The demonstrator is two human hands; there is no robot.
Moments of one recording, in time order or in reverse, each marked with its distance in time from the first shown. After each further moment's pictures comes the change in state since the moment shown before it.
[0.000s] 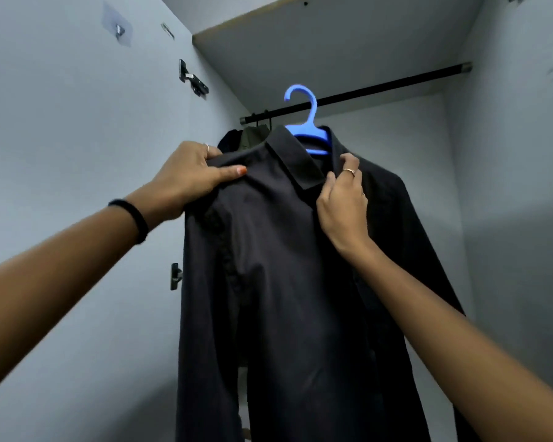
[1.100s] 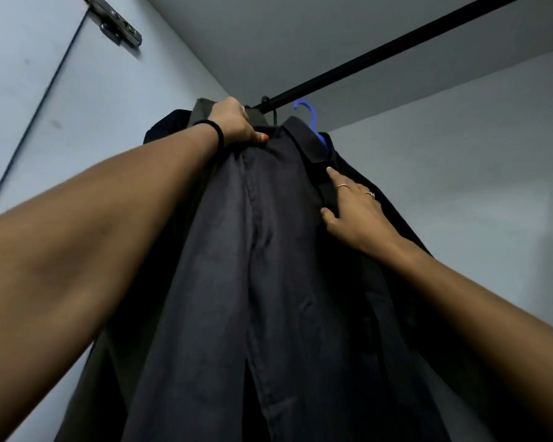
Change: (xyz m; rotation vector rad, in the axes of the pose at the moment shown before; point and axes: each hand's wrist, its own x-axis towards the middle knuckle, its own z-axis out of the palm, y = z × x) left_hand 0.436 -0.190 0.198 0.542 0.197 0.029; right_hand 0.246 0.288 0.321 -0.247 -0.287 -0.341
